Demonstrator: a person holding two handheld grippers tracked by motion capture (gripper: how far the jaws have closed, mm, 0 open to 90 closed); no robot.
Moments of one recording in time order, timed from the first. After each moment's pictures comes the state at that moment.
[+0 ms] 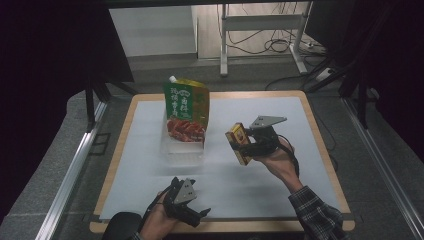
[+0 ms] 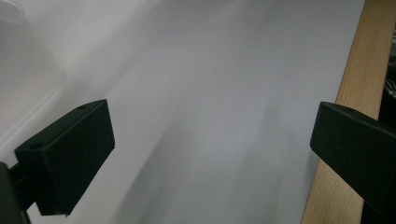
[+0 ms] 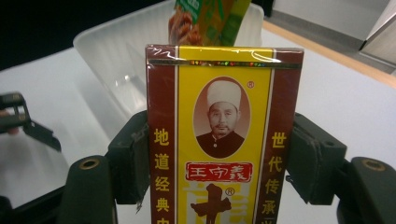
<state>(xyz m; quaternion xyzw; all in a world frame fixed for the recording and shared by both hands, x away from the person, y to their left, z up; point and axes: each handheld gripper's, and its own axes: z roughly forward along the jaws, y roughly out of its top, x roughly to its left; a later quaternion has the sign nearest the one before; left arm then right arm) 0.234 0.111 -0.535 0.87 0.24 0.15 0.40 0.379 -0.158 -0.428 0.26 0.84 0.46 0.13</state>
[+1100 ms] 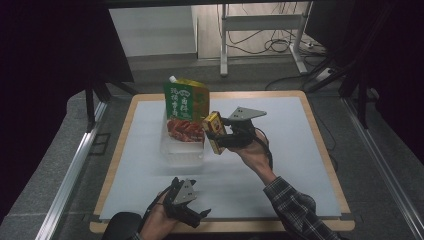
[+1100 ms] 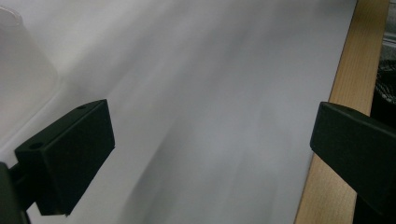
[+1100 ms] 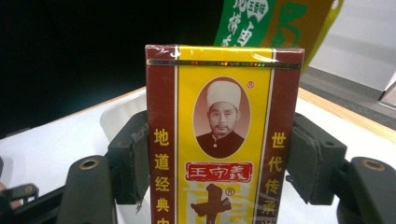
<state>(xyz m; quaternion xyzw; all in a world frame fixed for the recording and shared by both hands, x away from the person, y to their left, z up) 0.232 0.110 -0.534 0.87 0.23 0.15 0.41 0.391 -0.097 -0.420 0.23 0.80 0.54 0.13</state>
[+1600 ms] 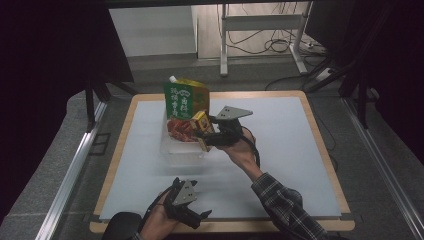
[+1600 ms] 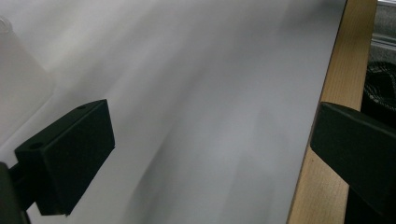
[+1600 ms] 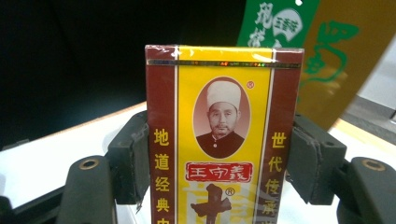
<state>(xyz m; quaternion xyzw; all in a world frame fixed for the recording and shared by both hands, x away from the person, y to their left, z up) 0.231 0.109 -0.533 0.87 0.23 0.14 0.41 0.398 -0.064 -0.427 0.21 0.79 0.56 0.14</state>
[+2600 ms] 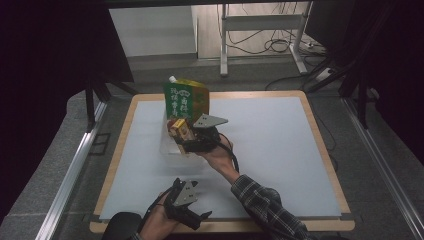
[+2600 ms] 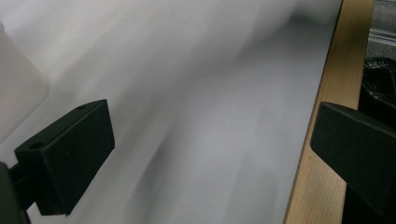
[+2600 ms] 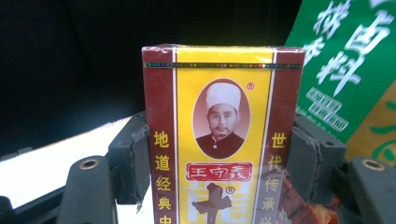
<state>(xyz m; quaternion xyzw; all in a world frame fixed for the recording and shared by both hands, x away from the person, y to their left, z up) 0.229 0.108 -0.534 0.87 0.22 0.14 0.41 0.397 -0.006 -0.466 0.20 0.79 0.57 0.12</state>
